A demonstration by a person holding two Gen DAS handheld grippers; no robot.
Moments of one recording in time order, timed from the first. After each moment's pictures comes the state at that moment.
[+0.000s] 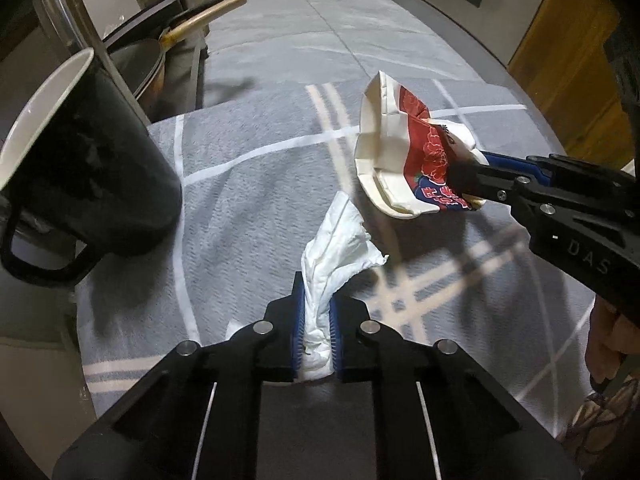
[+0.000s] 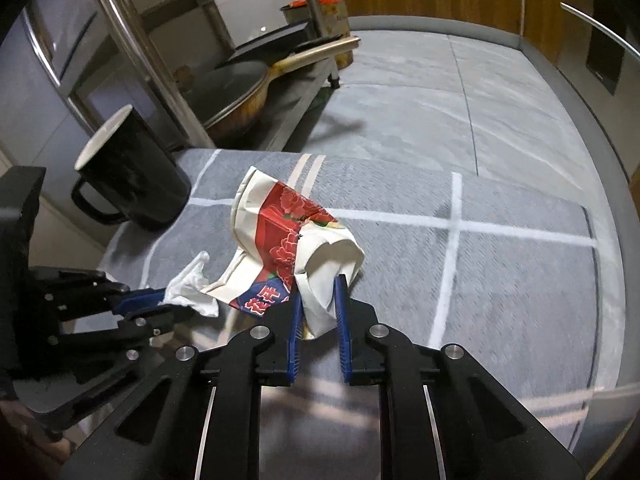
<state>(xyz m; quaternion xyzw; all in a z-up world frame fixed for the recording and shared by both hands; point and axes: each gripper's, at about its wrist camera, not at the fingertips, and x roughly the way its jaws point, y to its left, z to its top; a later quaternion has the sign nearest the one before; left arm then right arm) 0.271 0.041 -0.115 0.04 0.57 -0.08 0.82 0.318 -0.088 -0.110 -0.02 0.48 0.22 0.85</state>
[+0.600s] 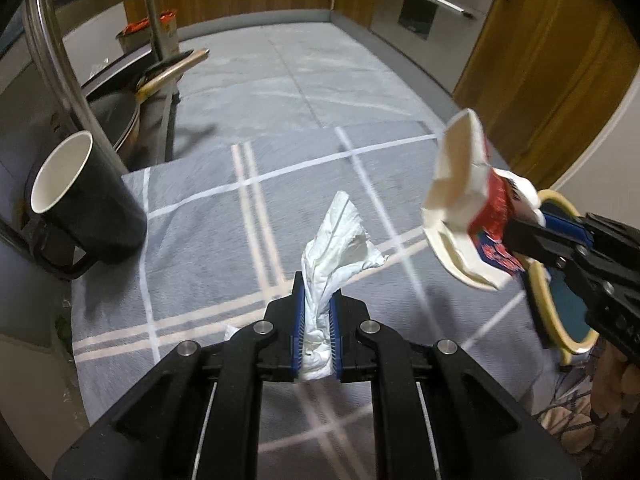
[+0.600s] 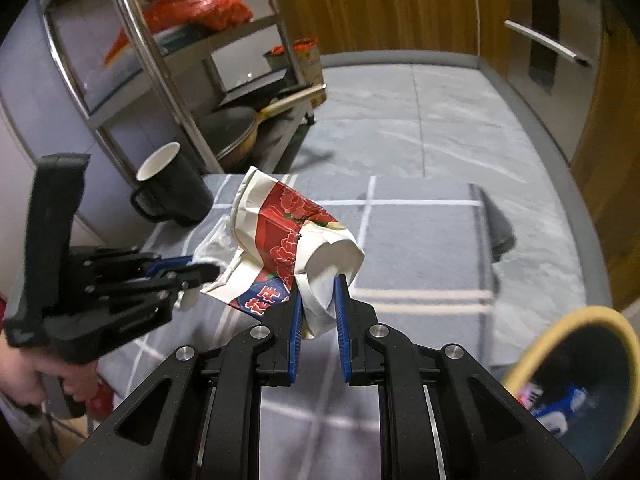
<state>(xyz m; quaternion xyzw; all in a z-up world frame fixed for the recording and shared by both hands) 0.218 -0.015 -0.049 0.02 0.51 -0.13 0.85 0.203 -0.172 -0.022 0.00 0.43 0.19 0.89</state>
